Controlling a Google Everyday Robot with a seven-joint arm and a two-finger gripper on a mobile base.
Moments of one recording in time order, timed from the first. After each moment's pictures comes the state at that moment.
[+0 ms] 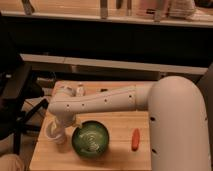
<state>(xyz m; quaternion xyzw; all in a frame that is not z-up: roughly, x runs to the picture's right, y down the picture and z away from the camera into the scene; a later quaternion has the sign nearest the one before) -0.196 0.206 0.754 -0.15 -0.31 -0.72 0.61</state>
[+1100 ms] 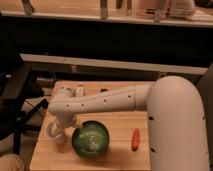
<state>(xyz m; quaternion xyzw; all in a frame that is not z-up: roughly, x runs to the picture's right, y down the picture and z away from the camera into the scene) -0.194 0.211 0.756 -0.16 -0.31 -0.72 0.60</state>
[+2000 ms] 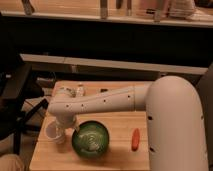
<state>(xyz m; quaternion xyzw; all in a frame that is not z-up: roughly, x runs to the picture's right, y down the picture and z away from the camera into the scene) -0.193 0.215 0.757 -0.16 -0.32 -0.72 0.60</state>
